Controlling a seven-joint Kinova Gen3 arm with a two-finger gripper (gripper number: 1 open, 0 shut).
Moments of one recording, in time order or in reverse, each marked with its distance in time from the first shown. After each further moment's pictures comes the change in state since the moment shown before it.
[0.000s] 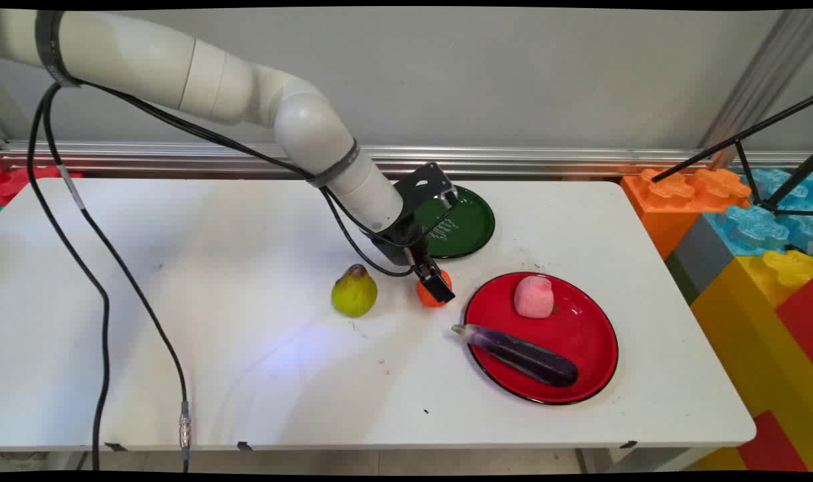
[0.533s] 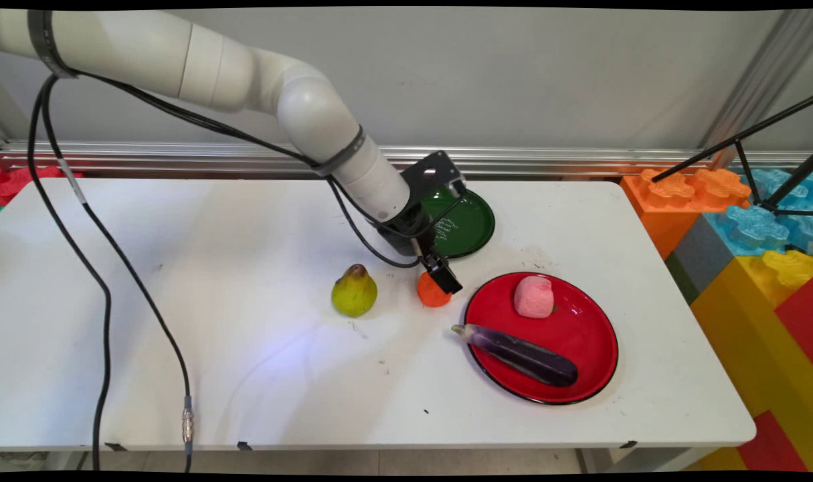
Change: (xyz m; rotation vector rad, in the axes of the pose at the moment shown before) arm 0.018 0.006 -0.016 0.013 0.013 0.024
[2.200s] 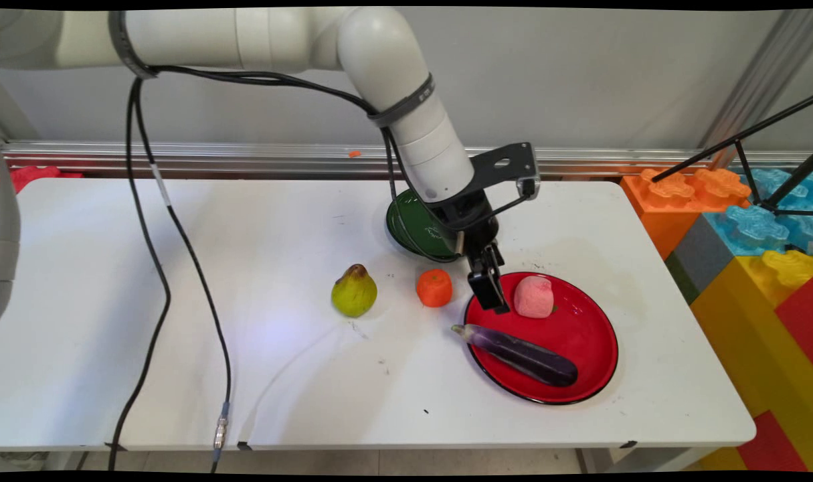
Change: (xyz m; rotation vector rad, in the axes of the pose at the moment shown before) arm 0.085 0.050 -0.022 -0.207 -0.044 0.384
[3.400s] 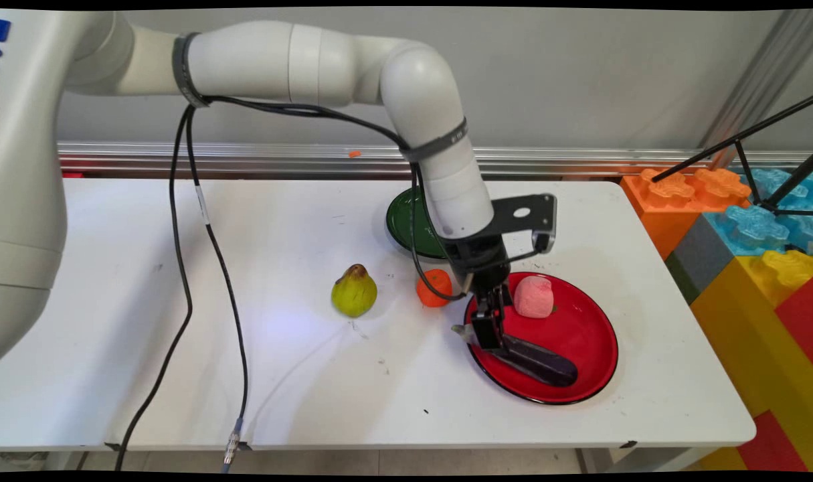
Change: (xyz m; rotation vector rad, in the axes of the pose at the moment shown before) arm 0.010 0.013 0.050 -0.094 -0.077 0.133
